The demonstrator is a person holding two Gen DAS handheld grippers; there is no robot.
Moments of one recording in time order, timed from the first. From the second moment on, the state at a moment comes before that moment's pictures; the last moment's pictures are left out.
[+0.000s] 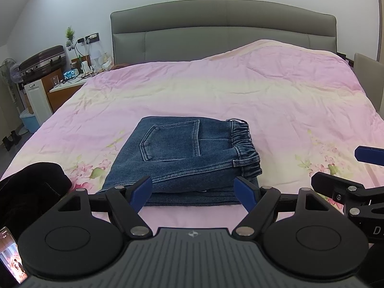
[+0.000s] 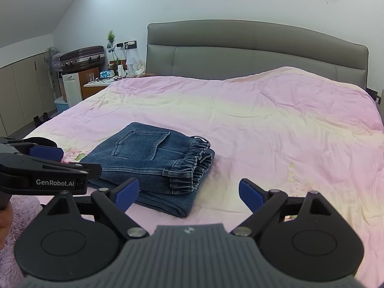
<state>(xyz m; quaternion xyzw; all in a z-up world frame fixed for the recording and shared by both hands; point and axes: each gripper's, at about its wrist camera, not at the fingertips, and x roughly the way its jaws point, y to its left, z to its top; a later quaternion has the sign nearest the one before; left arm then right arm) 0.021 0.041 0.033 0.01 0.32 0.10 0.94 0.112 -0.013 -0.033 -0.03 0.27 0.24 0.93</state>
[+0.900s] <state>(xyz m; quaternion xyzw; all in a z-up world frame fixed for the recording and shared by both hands) 0.019 0.041 0.034 0.01 0.33 0.10 0.94 0.109 -0.017 -0.032 -0.03 0.26 0.25 0.93</state>
